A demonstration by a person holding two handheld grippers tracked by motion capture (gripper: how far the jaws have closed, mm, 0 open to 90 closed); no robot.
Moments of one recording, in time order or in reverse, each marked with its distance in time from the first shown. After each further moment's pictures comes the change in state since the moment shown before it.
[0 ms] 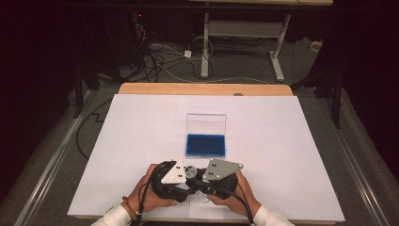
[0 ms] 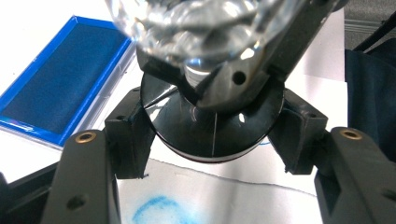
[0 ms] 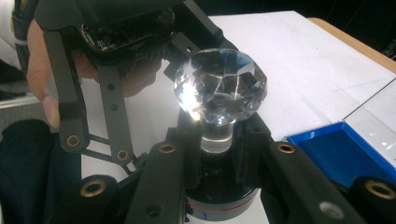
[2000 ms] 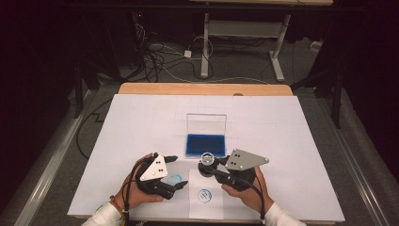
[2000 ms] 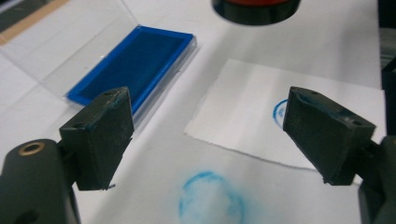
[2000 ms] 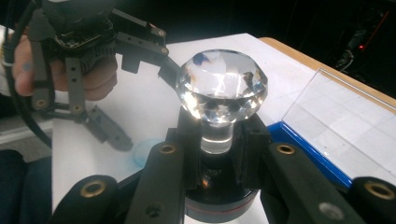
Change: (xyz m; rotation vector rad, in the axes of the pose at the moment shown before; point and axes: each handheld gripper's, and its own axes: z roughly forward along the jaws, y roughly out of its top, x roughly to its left) left arm 0.010 -0.031 -0.026 -0.202 0.132 -0.141; right arm -0.027 -0.007 -0.037 -0.115 -0.092 0.092
